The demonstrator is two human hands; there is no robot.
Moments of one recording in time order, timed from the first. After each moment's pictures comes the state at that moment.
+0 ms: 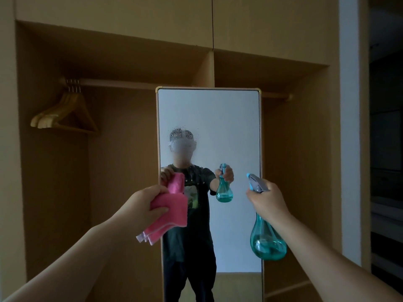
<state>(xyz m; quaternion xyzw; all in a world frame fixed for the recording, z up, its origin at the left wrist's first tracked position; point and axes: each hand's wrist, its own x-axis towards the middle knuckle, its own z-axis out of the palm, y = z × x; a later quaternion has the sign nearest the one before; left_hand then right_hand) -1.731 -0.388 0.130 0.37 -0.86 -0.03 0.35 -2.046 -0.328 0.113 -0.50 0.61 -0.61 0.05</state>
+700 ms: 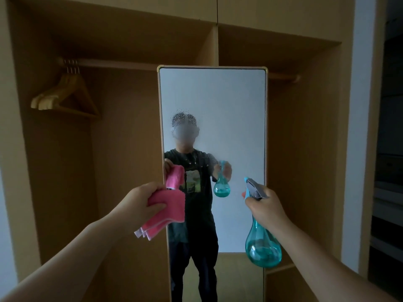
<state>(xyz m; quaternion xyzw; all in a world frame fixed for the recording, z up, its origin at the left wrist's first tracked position) -1.713 -0.389 0.098 0.40 -0.86 -0.05 0.33 -2.025 -0.315 0.063 -0.51 0.61 -0.59 0.15</state>
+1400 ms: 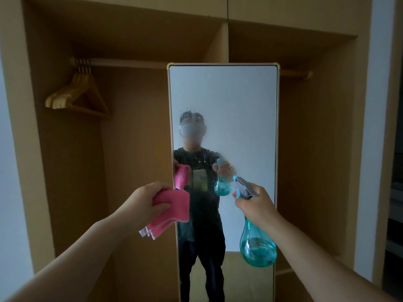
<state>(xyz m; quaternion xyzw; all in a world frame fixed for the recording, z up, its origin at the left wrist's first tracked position) -1.702 -0.390 0.096 0.39 -0.86 -0.06 0.33 -1.992 -0.336 0.066 -0.57 0.58 -0.56 0.15</state>
